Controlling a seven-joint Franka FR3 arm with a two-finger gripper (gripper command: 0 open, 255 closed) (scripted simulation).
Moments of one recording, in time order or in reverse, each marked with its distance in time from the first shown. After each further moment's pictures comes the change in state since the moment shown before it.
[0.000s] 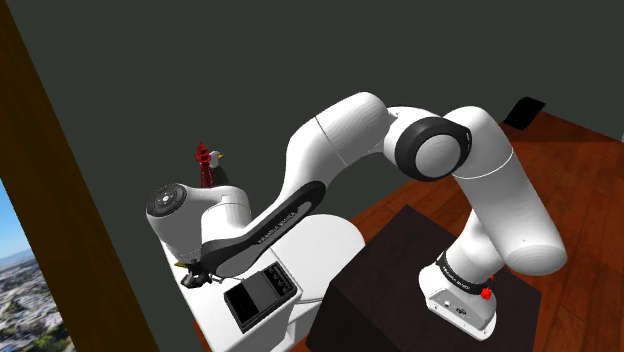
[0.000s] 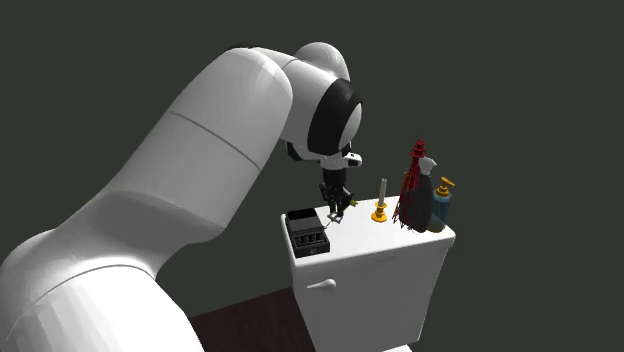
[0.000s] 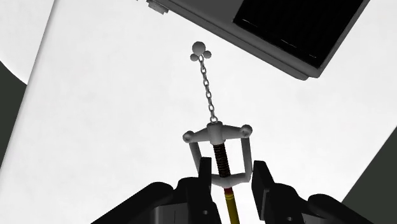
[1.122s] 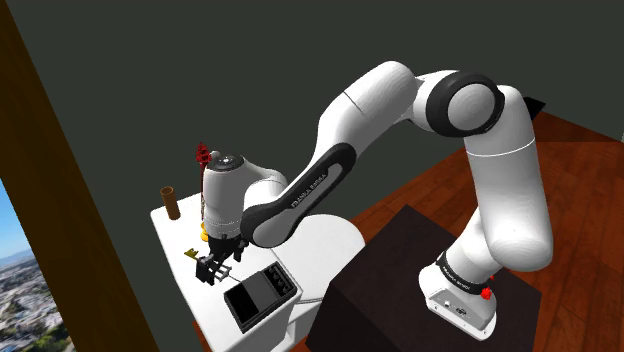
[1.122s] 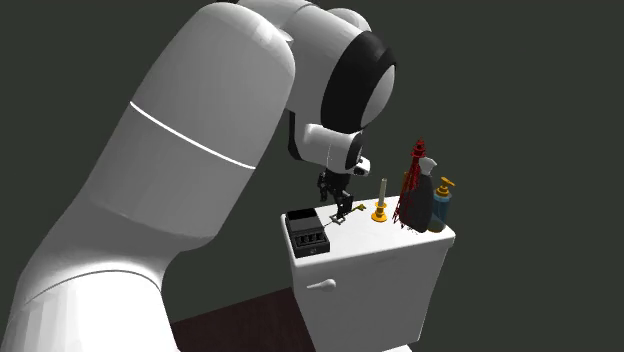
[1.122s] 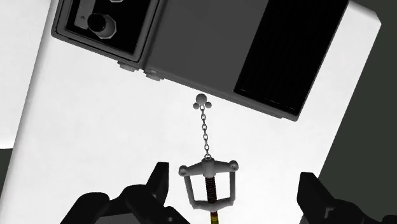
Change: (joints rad) arm -0.268 -0.199 0.160 -0.387 0.202 0.323 -0.050
